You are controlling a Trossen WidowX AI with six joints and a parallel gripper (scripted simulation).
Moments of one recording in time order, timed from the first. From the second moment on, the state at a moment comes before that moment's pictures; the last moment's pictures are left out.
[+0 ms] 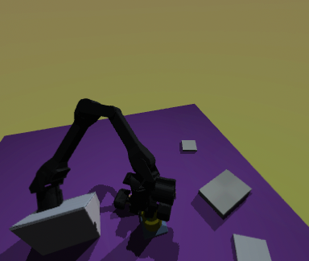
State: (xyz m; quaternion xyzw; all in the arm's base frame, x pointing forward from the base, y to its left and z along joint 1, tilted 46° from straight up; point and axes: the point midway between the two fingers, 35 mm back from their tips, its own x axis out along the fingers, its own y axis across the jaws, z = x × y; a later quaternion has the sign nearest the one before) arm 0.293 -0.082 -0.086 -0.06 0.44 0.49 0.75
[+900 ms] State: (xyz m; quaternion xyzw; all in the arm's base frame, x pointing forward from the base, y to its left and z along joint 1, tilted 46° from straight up) arm 0.286 -0.121 -0.048 -0.05 0.44 0.49 0.75
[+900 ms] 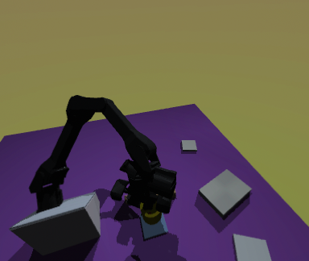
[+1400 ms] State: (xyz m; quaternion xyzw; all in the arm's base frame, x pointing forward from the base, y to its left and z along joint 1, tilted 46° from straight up) arm 0.286 -0.119 -0.047 -0.05 0.44 0.49 0.75
